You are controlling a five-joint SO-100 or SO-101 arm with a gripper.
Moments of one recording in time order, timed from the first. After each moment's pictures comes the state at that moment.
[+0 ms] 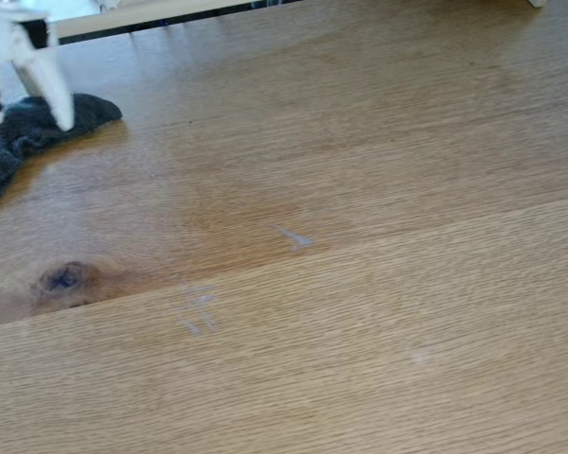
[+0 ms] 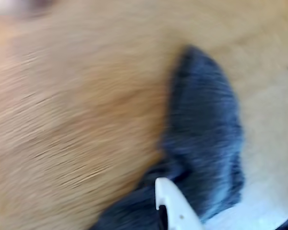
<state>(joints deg) 42.9 100.5 141.5 32.0 -4.9</state>
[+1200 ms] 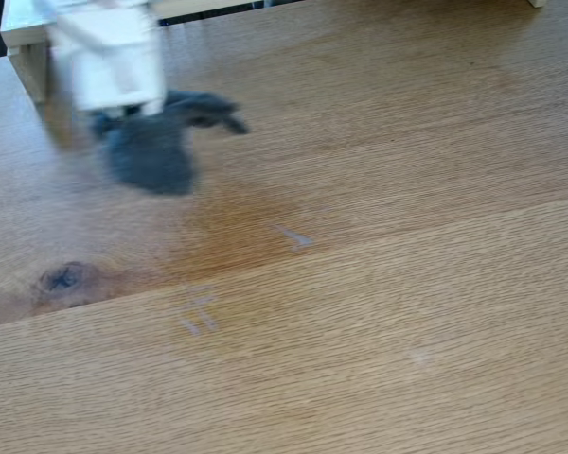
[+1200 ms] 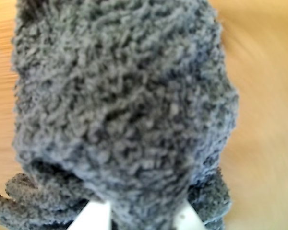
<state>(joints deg) -4.0 102.7 126.8 47.5 5.4</state>
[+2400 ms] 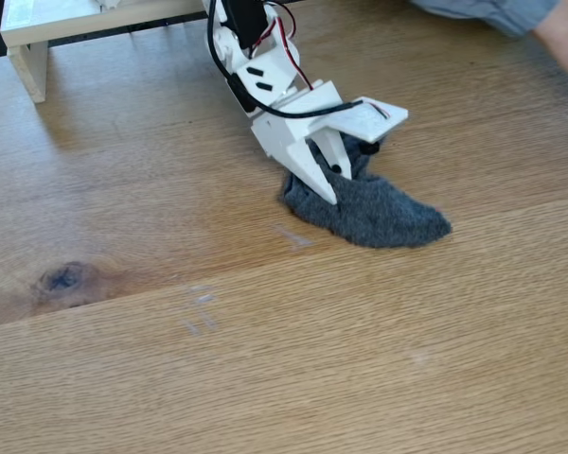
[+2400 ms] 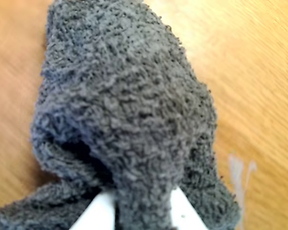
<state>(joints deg) -22.4 37.4 95.9 -0.5 -1.9</state>
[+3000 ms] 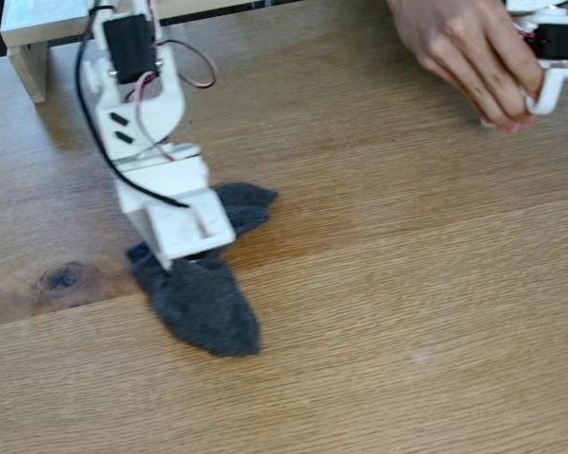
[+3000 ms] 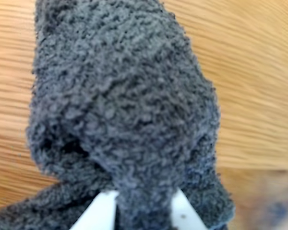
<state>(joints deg) 7.6 41.3 90.3 24.3 -8.7</state>
